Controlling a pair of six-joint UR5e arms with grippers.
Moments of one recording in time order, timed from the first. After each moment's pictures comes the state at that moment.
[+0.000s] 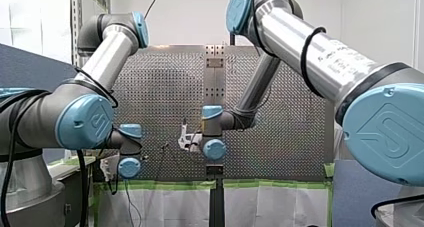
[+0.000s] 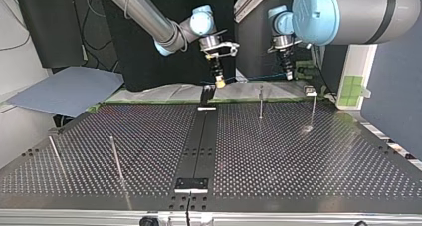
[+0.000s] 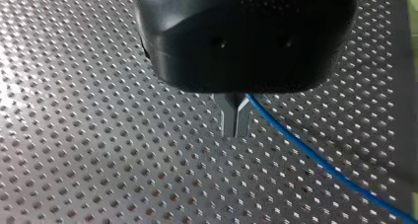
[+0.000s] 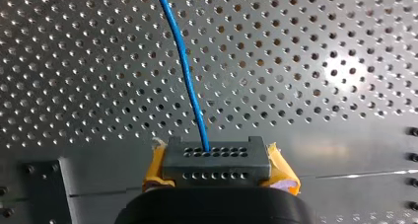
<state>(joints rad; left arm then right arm) -0.04 -2.37 -2.27 -1.68 -1.89 -1.79 2.46 -0.69 1.54 -0.86 1.79 1.67</state>
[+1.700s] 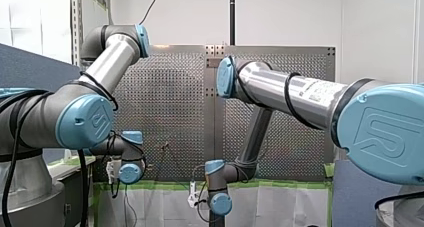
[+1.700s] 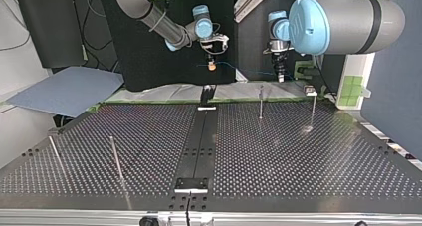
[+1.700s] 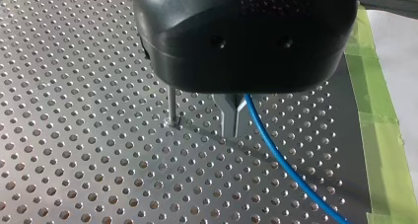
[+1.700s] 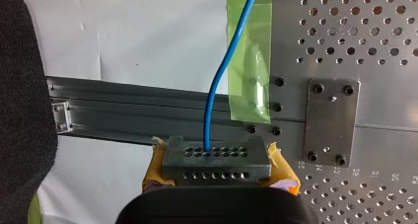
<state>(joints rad) -0.04 -2.45 -2.19 -1.73 -1.76 -1.68 2.42 -0.27 1.36 -0.76 1.83 1.71</state>
